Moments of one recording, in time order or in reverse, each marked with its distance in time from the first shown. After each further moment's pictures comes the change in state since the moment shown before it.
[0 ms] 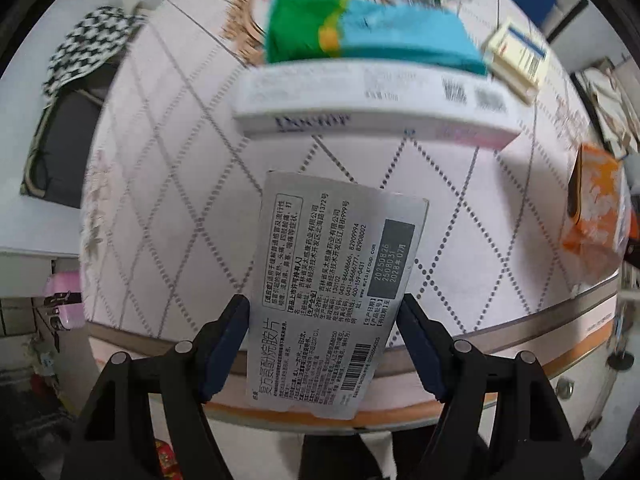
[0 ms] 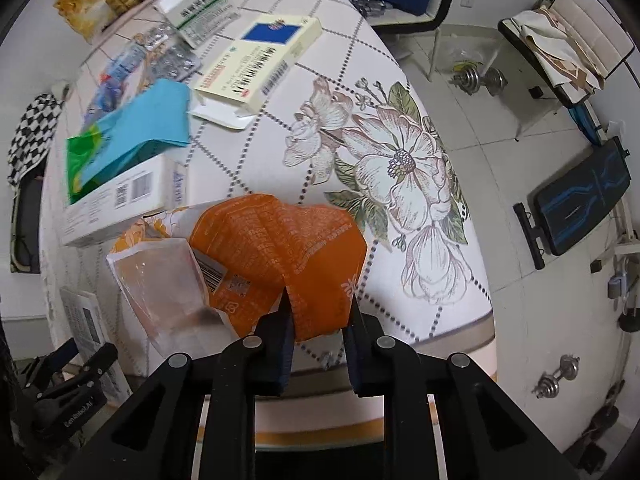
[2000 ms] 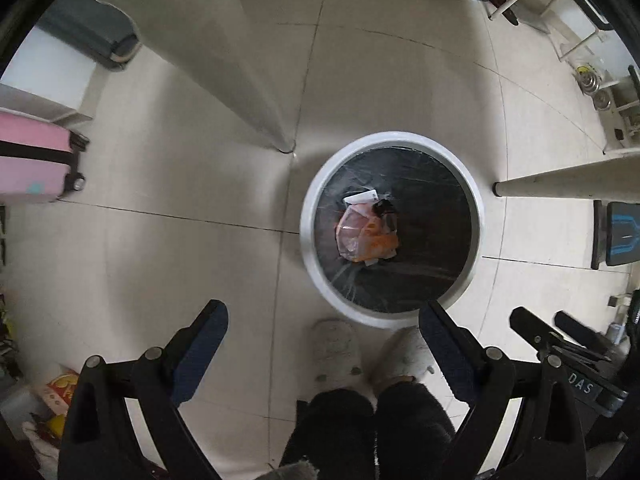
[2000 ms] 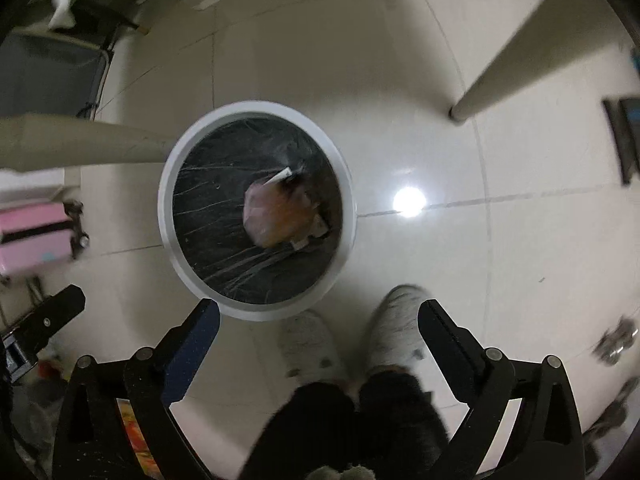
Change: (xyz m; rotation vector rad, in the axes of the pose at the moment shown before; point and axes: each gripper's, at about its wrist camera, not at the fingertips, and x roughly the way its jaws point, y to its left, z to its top) left arm 0.308 0.096 -0.243 -0.177 0.199 -0.103; right arm 0.372 0.051 -0.359 -0.132 0.292 0.010
